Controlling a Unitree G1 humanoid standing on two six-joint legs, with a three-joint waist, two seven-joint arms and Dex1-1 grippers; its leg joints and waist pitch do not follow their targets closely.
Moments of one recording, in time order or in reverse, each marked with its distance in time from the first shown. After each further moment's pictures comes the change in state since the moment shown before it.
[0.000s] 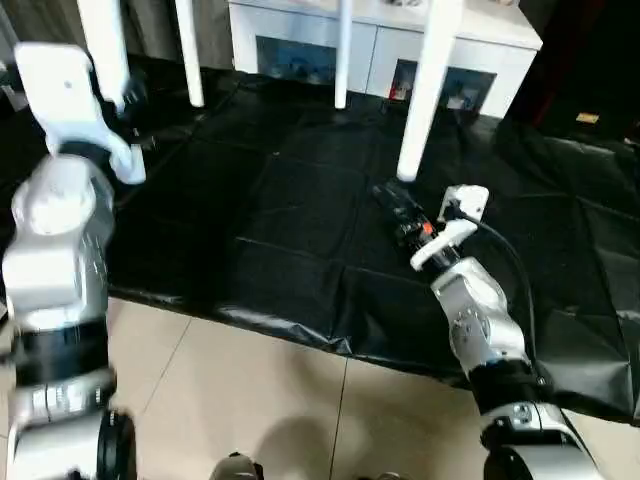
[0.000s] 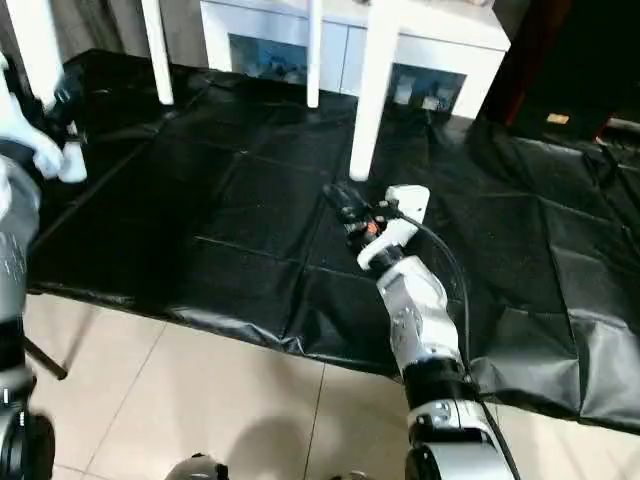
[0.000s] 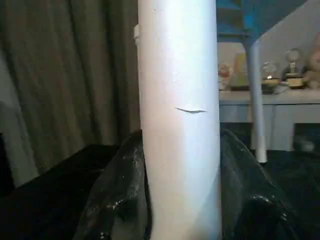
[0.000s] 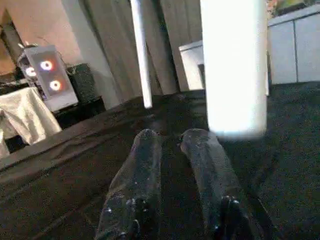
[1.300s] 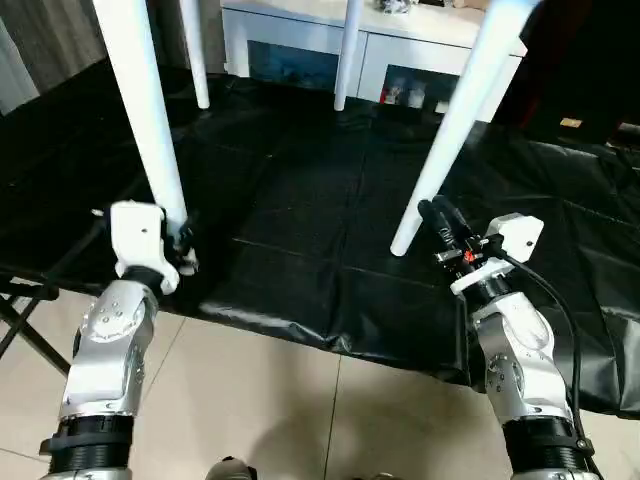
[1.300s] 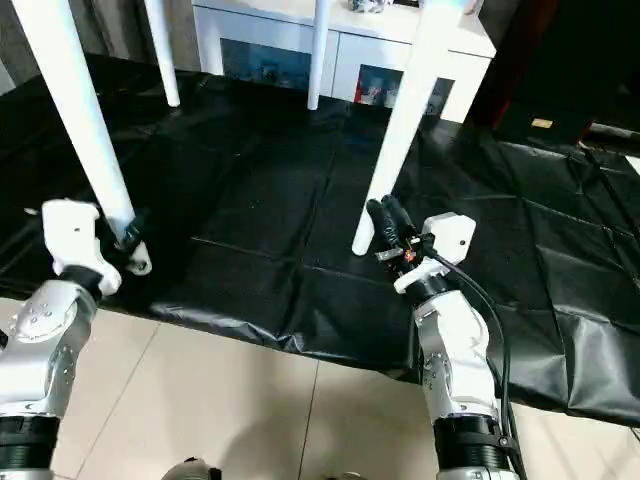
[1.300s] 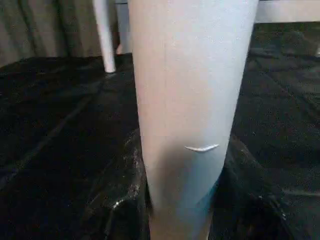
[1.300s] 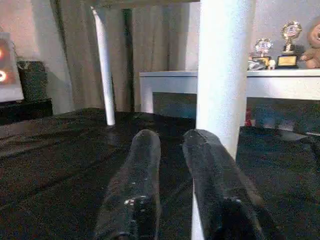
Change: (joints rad) left arm 0.265 -0.041 -0.067 0.275 -0.005 -0.261 -0.129; right arm 0.229 -0.052 0.000 -0.312 -0.120 -0.095 -0.099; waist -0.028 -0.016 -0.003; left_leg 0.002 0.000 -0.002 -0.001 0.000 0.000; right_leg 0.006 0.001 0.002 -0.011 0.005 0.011
